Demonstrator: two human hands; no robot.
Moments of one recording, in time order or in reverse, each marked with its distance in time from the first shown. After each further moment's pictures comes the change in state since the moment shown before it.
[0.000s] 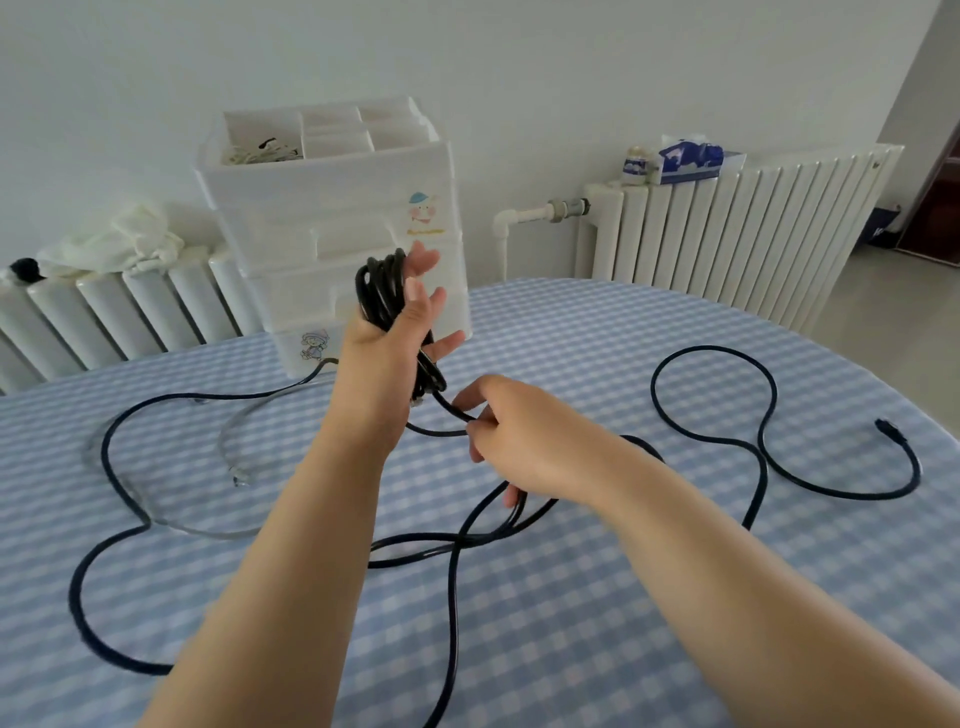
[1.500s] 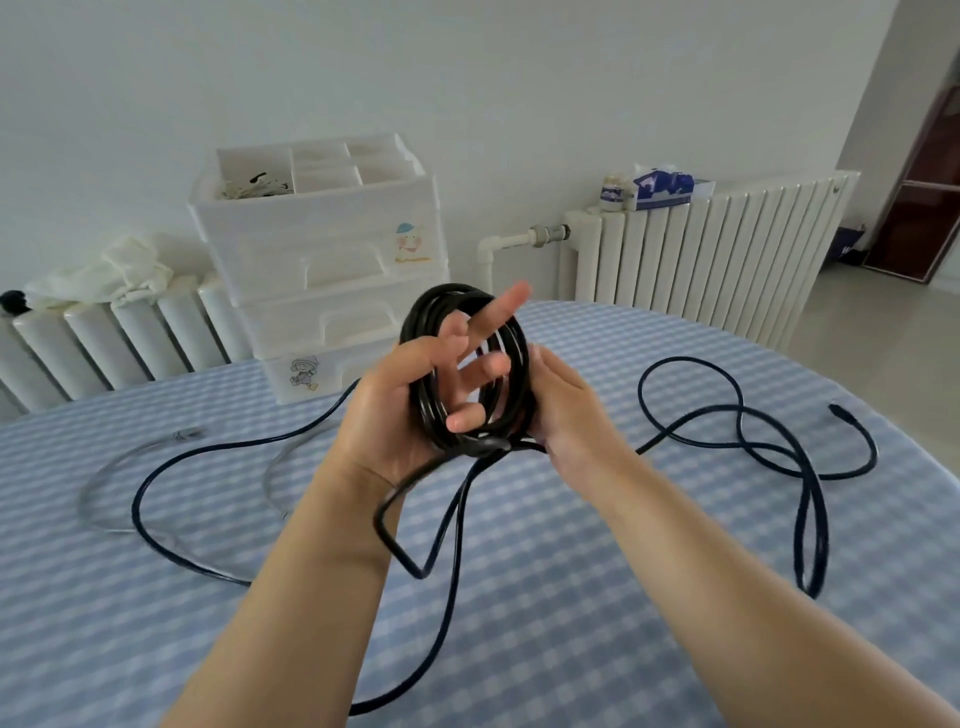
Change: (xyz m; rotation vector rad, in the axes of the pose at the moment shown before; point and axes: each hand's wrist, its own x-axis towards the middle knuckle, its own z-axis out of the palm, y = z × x) left_hand -0.020 0.029 0.020 -0.612 -0.548 -0.341; right_hand 0.021 0.031 -0.008 0.911 0.348 -0.109
